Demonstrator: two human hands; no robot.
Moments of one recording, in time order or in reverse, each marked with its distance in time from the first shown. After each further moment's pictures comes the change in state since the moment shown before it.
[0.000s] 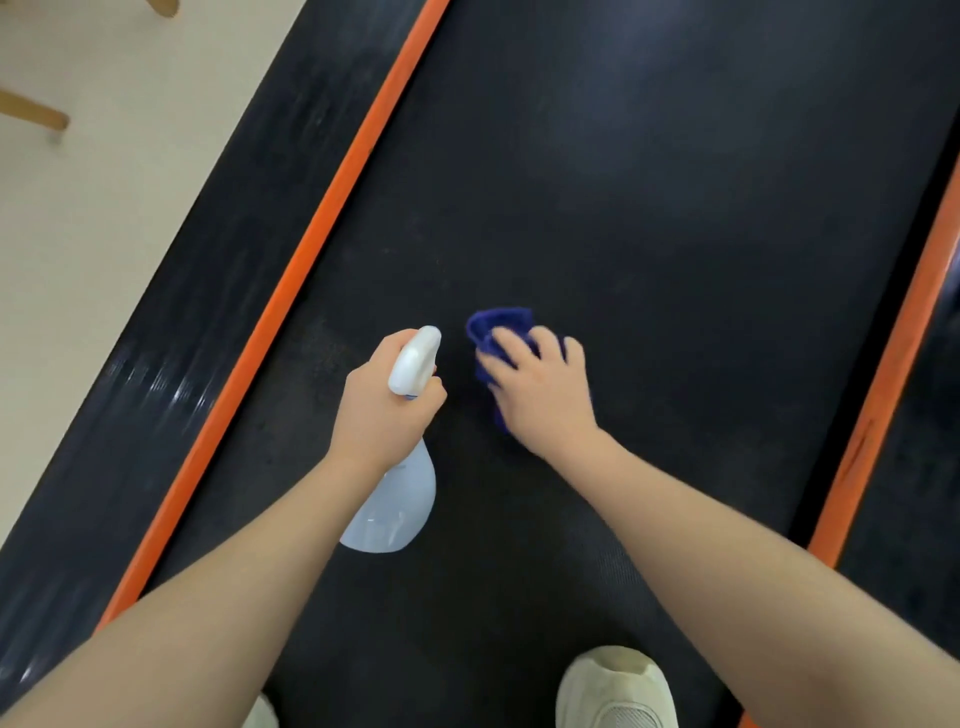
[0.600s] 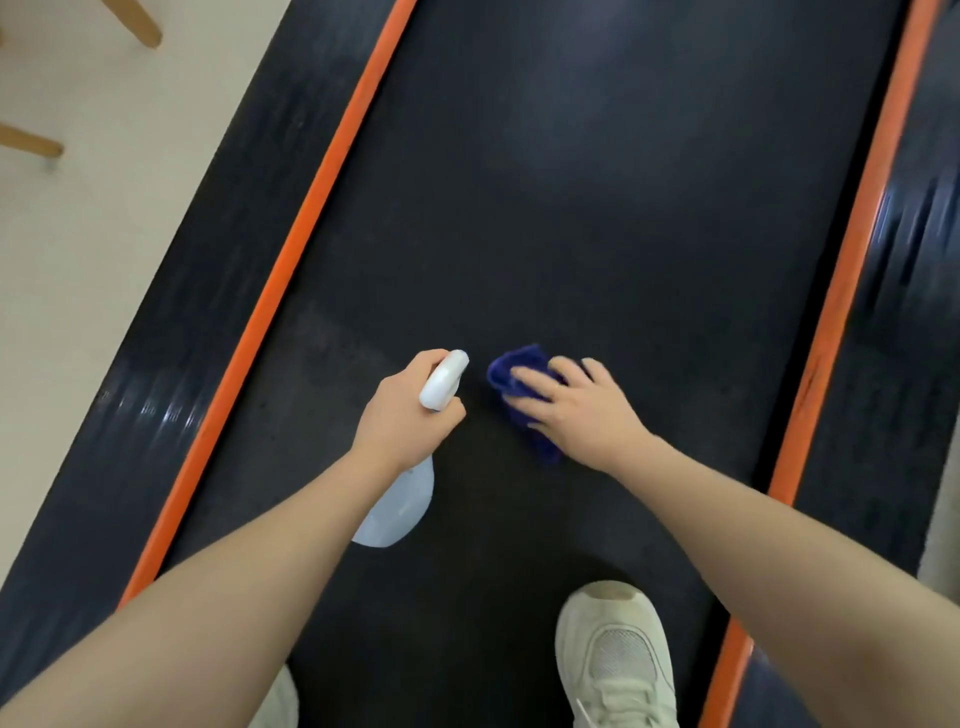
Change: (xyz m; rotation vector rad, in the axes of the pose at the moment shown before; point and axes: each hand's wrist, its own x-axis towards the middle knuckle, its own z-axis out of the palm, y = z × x) left_hand -0.037 -0.002 0.016 0.202 -0.223 0.048; right_hand -0.078 0.039 -0.027 -0.056 -0.116 -0.230
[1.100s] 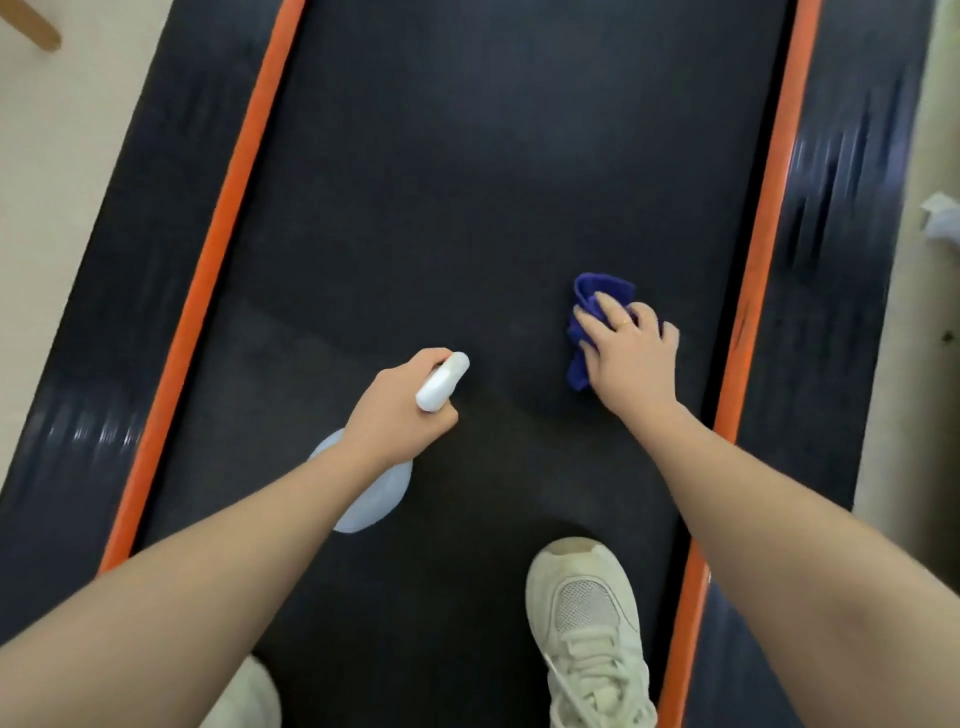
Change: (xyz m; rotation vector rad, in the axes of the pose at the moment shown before) left_hand -0.008 0.029 0.029 0.156 -0.192 0.082; right_hand -0.047 0.046 -0.008 0.028 0.082 0.677
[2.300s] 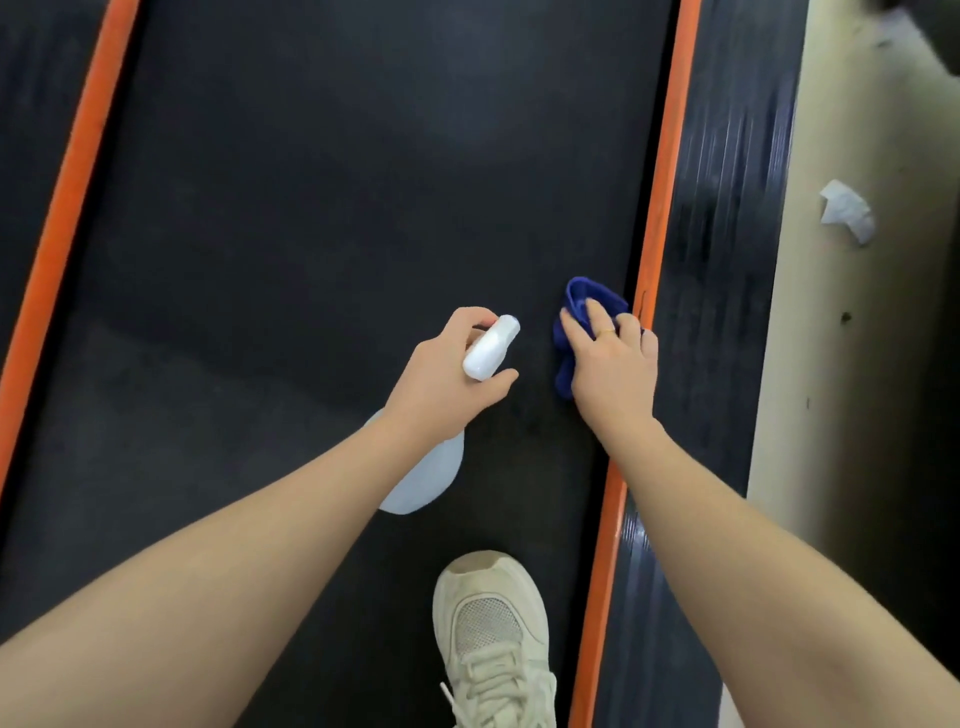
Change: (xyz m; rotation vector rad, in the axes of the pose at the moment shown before) left_hand 0.034 0.105 0.069 -0.233 -0.048 0.183; right_hand -0.025 0.073 -0.011 -0.155 -0.062 0.137
